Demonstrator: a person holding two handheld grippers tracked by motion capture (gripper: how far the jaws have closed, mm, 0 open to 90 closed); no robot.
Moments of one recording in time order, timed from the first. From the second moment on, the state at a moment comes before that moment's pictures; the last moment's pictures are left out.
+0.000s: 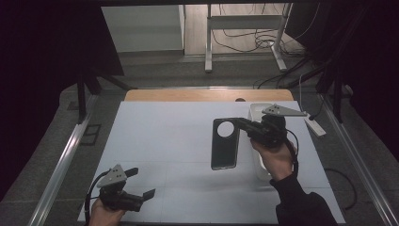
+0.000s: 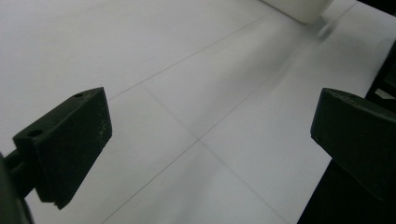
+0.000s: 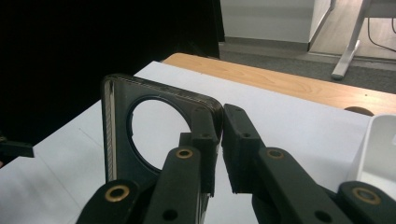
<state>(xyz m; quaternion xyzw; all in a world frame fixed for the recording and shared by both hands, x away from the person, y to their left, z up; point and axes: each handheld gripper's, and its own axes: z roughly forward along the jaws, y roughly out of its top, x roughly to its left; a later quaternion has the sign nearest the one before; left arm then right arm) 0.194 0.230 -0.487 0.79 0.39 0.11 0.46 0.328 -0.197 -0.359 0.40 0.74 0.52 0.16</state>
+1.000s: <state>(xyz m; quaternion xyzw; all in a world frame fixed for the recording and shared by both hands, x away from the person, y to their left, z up) 0.179 0.253 -0.499 0.79 0.43 0.14 0.41 0.354 -0.221 -0.346 0.41 0.73 0.51 0.20</state>
